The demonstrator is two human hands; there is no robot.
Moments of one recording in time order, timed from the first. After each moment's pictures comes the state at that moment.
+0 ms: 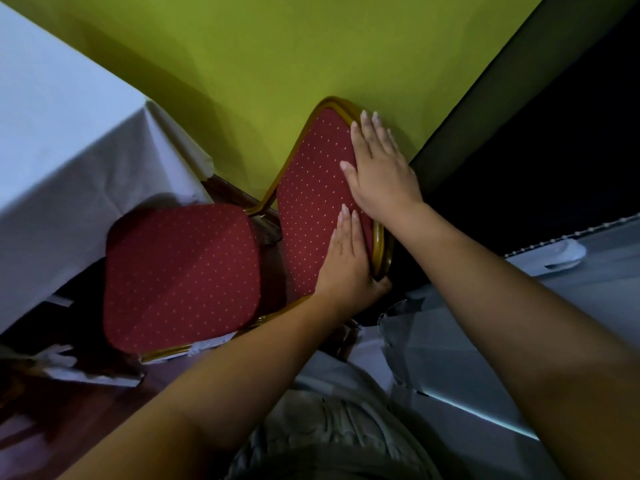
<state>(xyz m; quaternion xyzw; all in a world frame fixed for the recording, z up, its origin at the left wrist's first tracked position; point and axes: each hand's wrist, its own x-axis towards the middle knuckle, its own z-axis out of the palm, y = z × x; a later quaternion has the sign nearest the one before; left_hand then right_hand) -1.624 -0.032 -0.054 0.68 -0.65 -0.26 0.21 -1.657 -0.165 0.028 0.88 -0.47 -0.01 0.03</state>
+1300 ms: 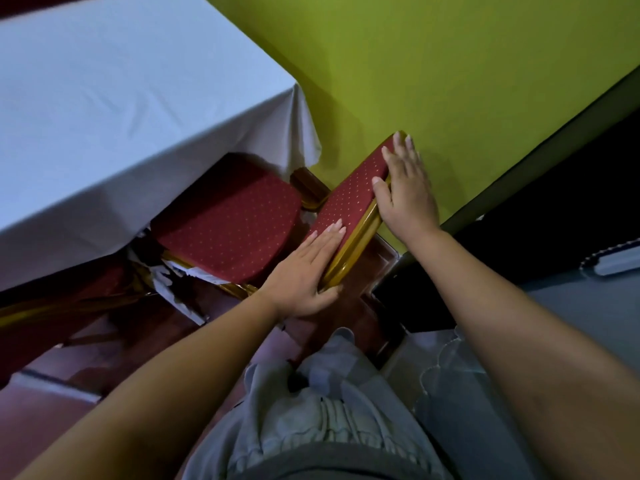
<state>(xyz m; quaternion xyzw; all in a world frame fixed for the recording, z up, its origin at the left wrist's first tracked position) -1.457 0.191 -0.054 0.65 -0.70 -0.15 0.26 -1.571 -0.004 0.011 0.92 -0.35 0.17 -0.09</state>
